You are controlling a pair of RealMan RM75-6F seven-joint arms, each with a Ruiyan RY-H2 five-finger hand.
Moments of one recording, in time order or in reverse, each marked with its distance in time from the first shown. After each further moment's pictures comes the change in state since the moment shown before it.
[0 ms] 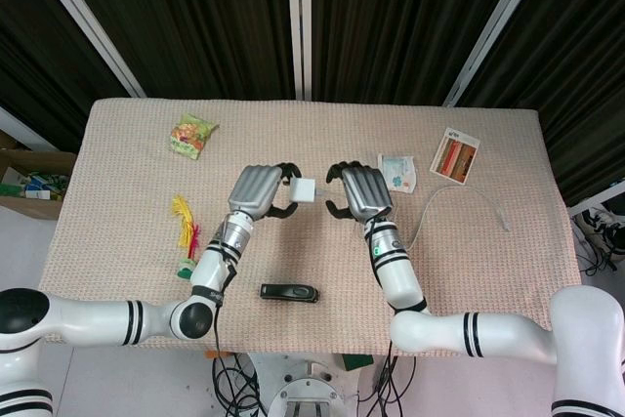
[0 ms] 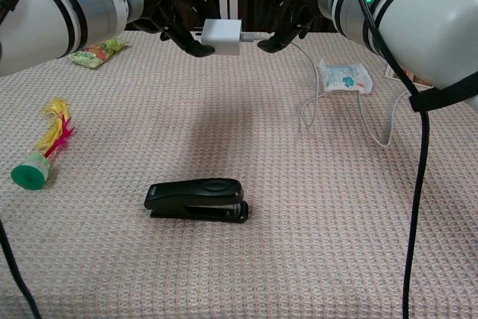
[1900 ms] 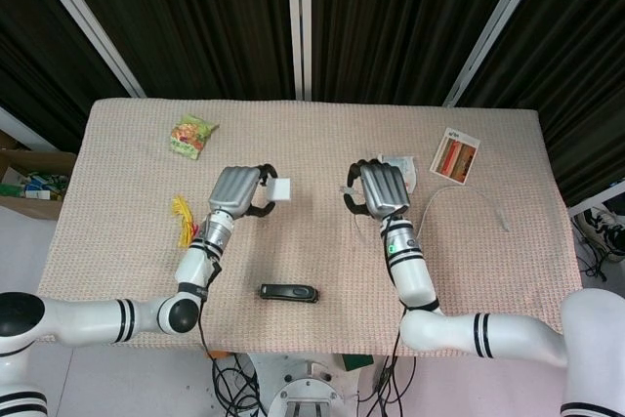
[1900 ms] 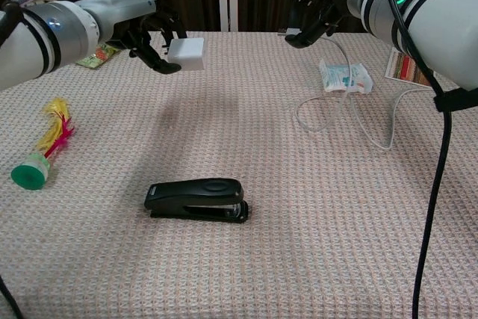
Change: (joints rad) left arm 0.037 0.010 0.100 0.134 0.051 -0.031 -0.089; right arm -0.040 0.040 -0.028 0.009 -0.013 0.026 0.010
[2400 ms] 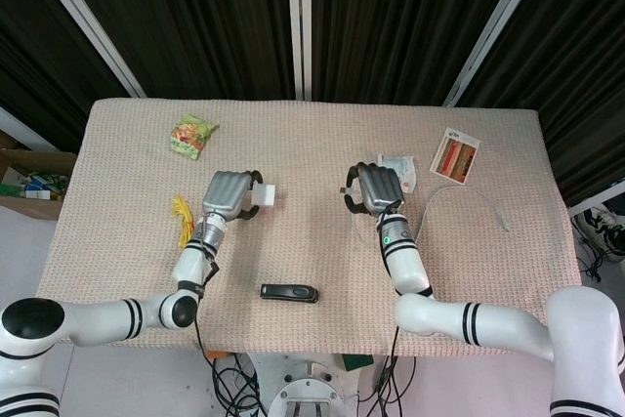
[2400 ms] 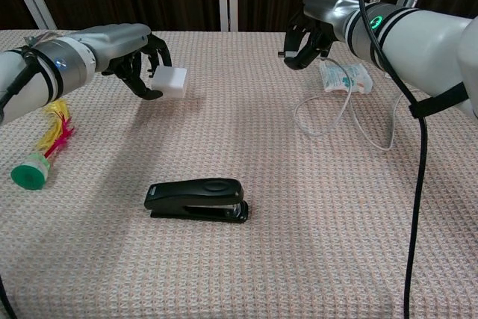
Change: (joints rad) left arm 0.022 -0.082 0.061 0.191 0.062 -0.039 0.034; right arm 0.043 -0.060 0.007 0.173 0.102 -0.145 0.008
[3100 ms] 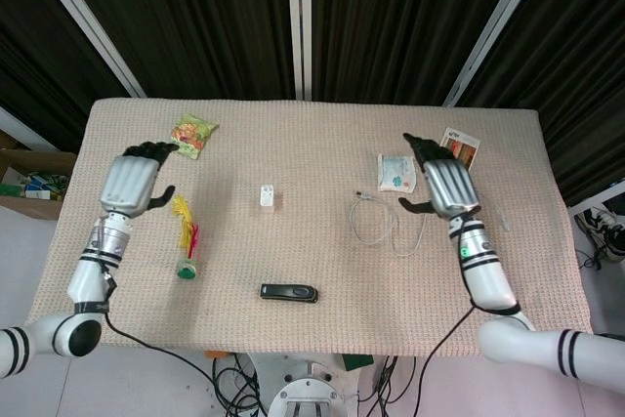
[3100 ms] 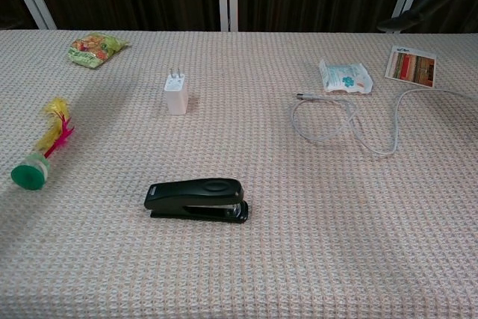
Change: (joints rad) left arm 0.264 0.481 0.080 -0.305 0.303 0.198 -0.150; right arm -0.286 0.423 -0.129 -0.266 -0.479 0.065 0.298
